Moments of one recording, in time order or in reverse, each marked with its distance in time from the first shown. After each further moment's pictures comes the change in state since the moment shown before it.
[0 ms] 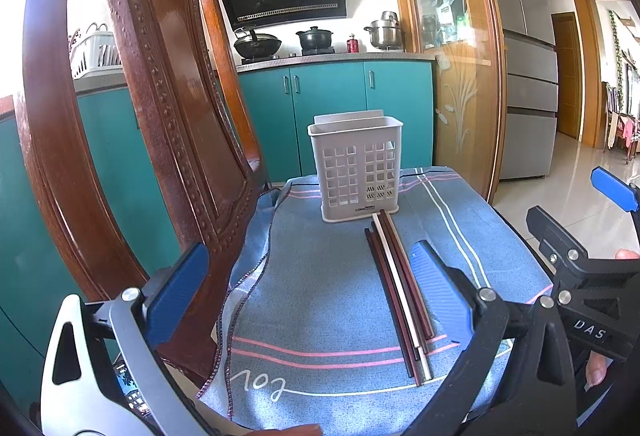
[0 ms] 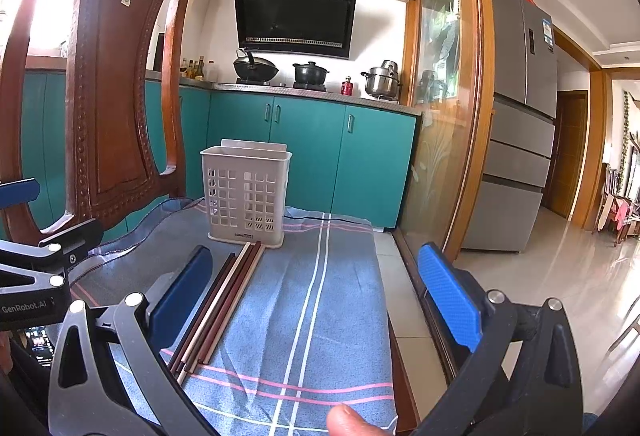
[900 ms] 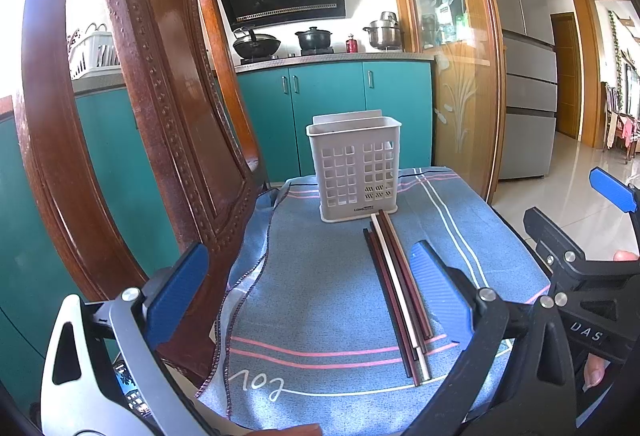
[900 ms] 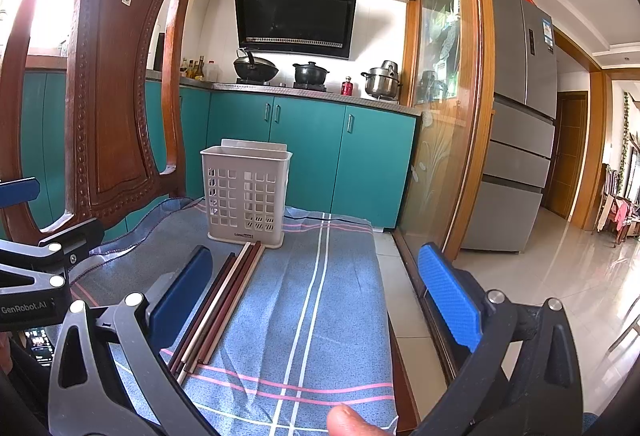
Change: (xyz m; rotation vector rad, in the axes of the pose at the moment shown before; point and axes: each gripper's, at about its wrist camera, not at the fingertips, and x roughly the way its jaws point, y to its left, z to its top) left arm 0.001 0.000 0.001 0.000 0.003 0.004; right arm 0.001 -0.001 -0.001 -0.002 0.003 0.000
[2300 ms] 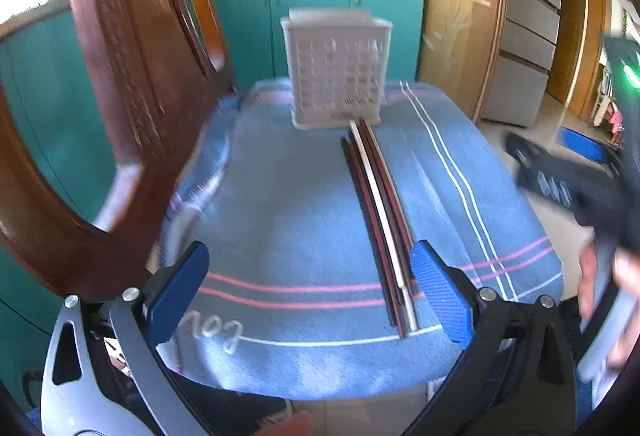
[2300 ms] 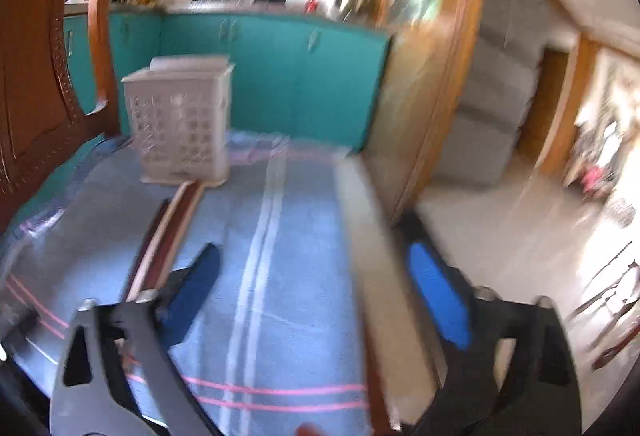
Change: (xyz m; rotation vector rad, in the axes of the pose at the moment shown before) left arm 0.050 -0.007 -0.030 -0.051 0.354 -0.120; right arm 0.123 -0.022 0.009 0.052 0.446 -0.019
